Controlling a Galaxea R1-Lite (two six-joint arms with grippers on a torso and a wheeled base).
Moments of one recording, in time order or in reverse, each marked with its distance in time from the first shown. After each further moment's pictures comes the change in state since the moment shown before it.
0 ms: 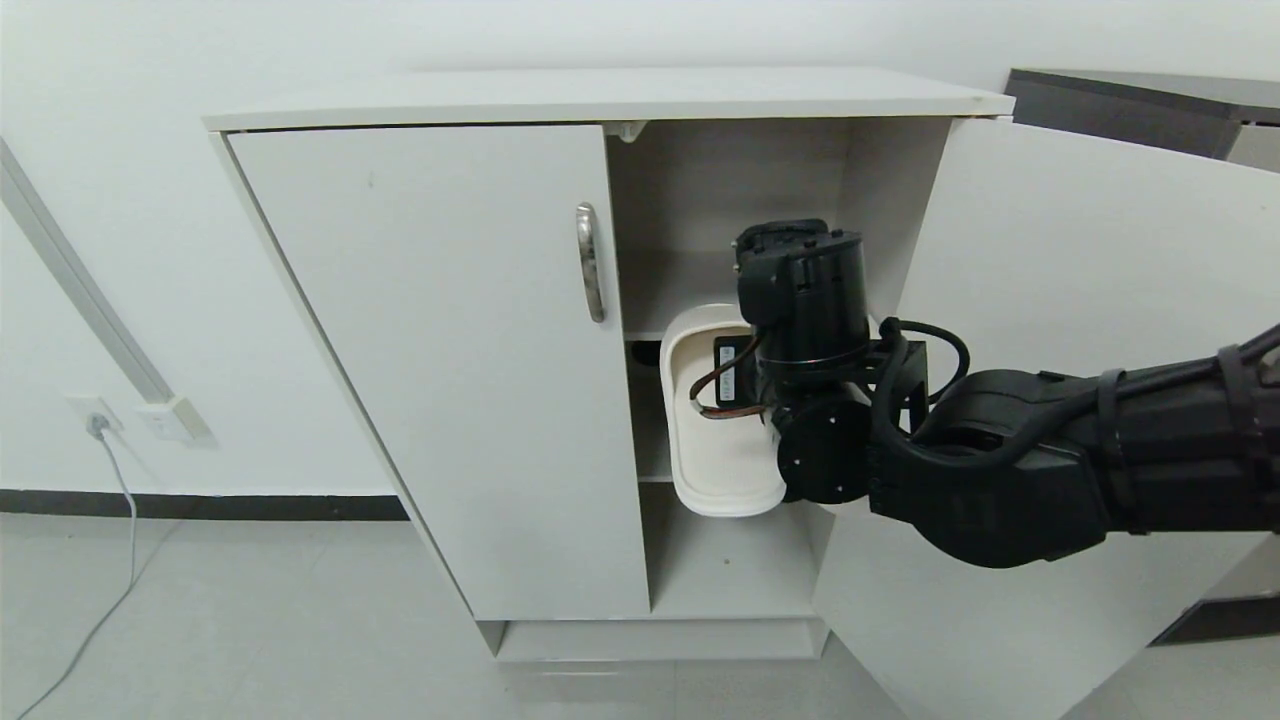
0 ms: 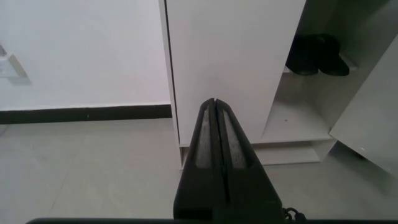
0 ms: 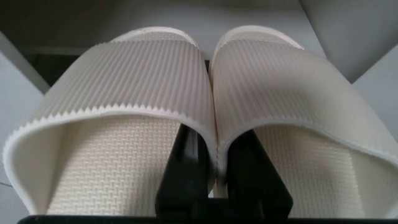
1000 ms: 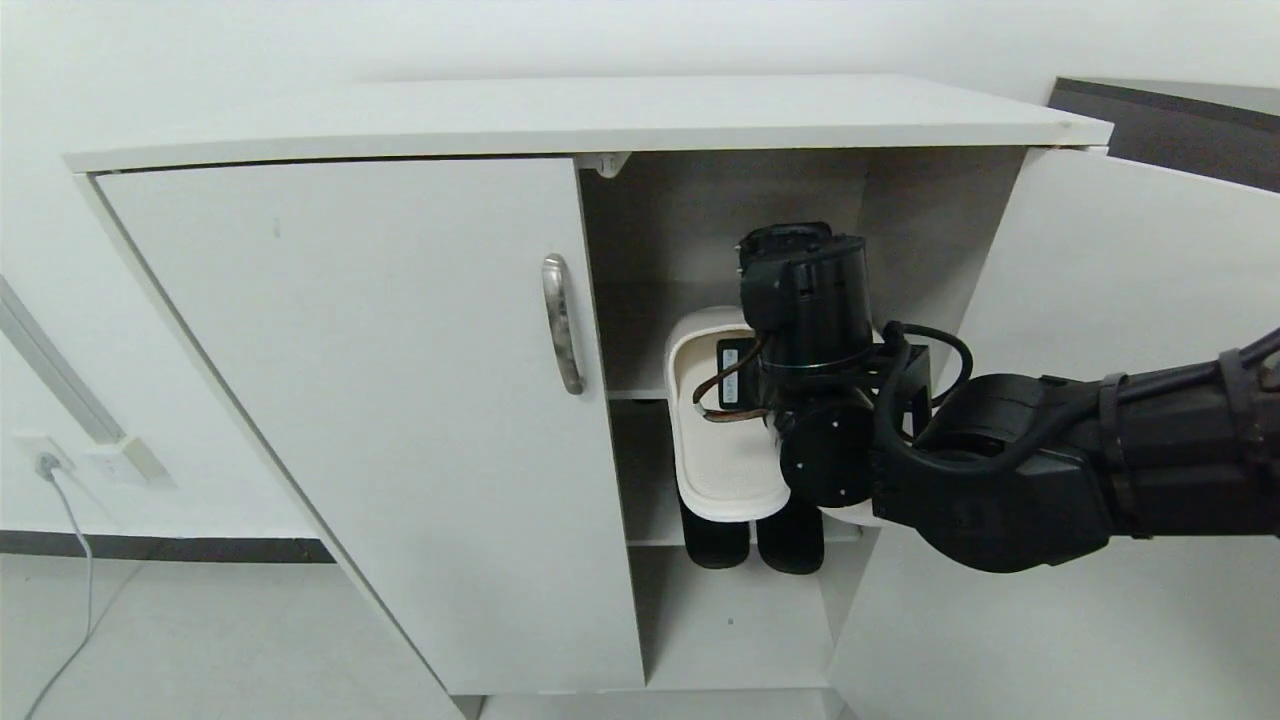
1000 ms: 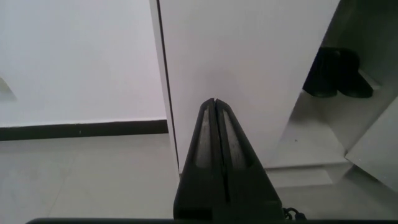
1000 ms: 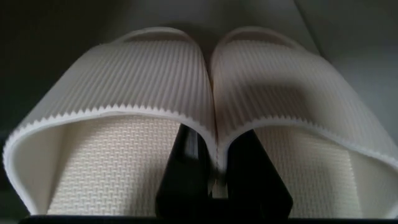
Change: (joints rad) left arm 0.000 0.000 0.000 0.000 -0.001 0.001; right arm -0.004 -0.002 0.016 -0.011 -0.002 0.003
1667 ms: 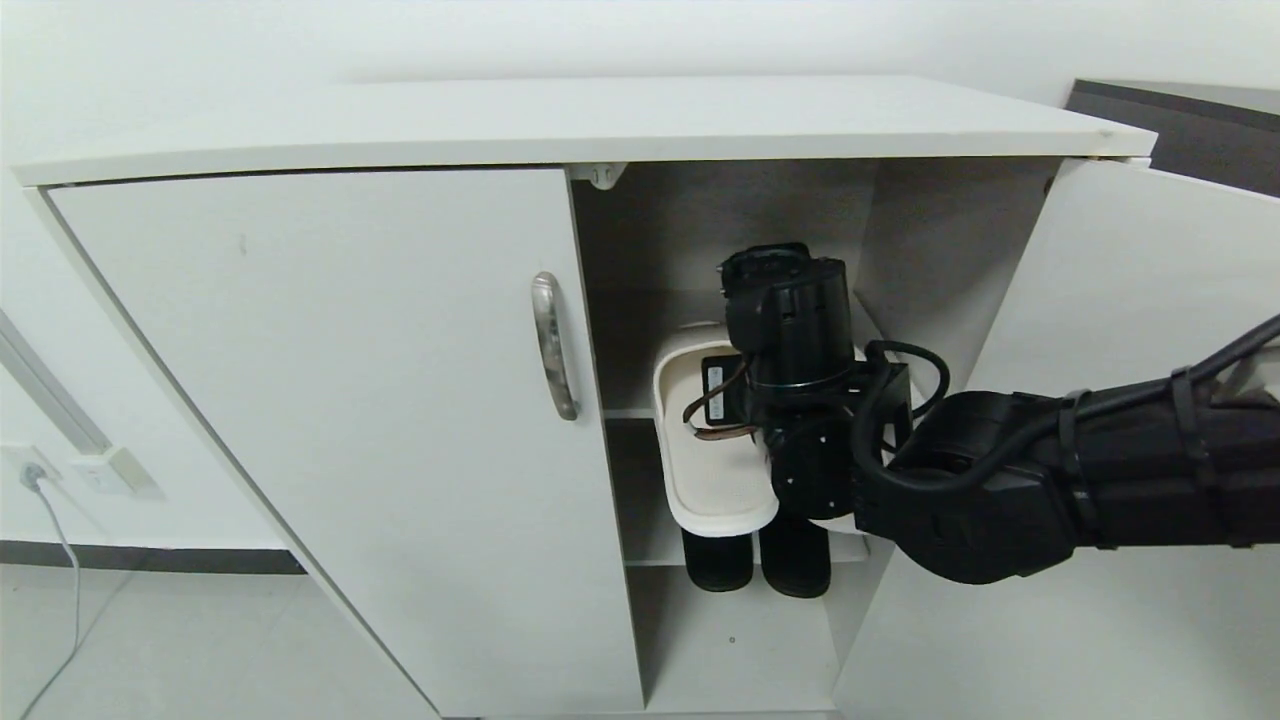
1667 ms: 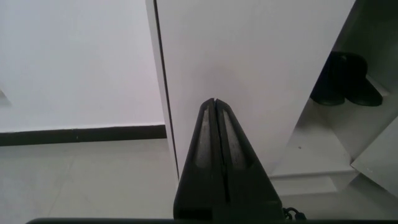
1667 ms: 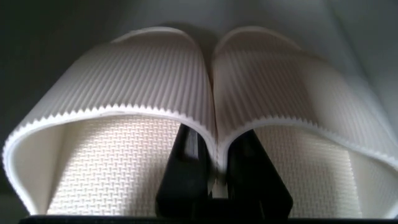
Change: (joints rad) left arm 0.000 0.000 0.000 0.000 0.000 0.000; right arm -0.010 0.029 0.004 -0.028 0.066 -0.006
